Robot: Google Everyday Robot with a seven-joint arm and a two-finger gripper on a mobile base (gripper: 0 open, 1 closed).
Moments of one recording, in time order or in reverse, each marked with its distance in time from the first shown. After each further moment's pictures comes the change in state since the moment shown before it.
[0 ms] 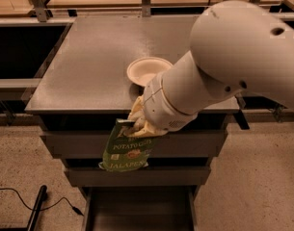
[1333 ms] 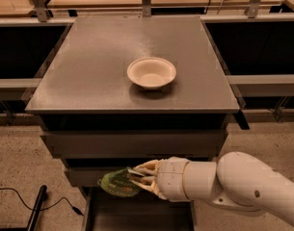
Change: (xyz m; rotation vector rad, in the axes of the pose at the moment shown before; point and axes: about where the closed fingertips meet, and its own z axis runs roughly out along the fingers) arm 0.070 0.077 0.130 0.205 -0.394 0.338
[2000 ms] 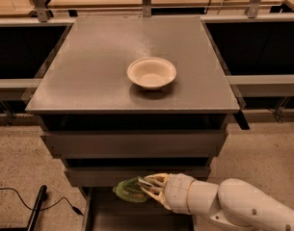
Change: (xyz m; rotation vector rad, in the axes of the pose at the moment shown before) arm 0.088 0.000 0.025 0.105 -0.029 0.106
